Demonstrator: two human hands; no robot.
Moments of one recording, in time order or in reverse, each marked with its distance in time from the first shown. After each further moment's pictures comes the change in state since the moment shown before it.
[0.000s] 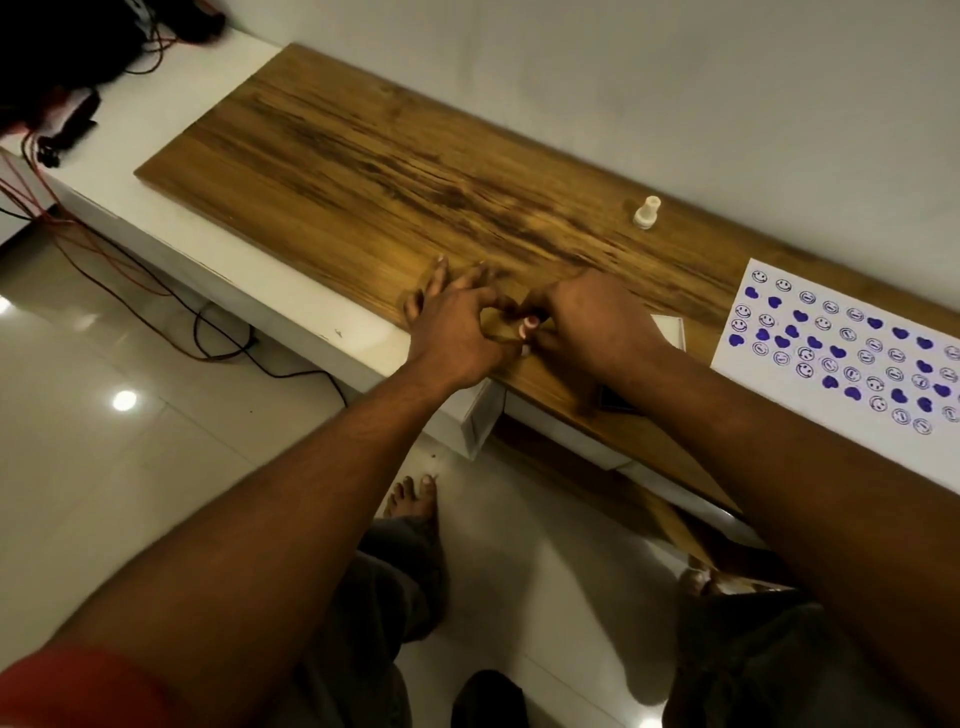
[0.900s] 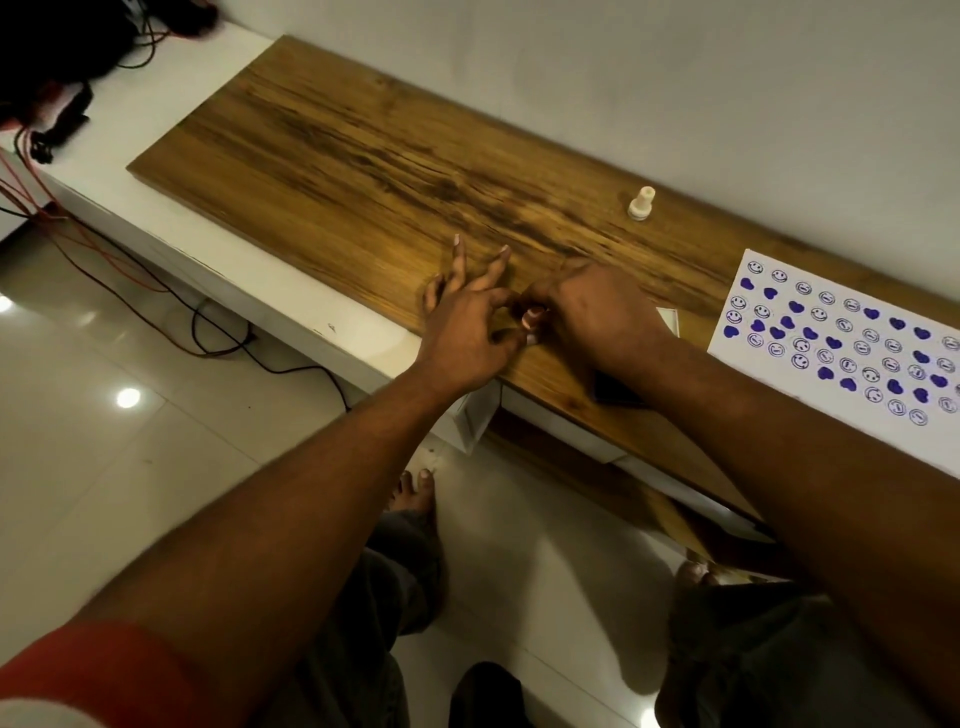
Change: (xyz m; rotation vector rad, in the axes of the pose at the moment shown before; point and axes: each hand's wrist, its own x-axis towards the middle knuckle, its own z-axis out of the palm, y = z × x) left_hand 0.002 0.002 0.021 -0.003 0.055 0.214; right_hand -0.006 0.012 -0.005 -0.036 0.028 -0.148
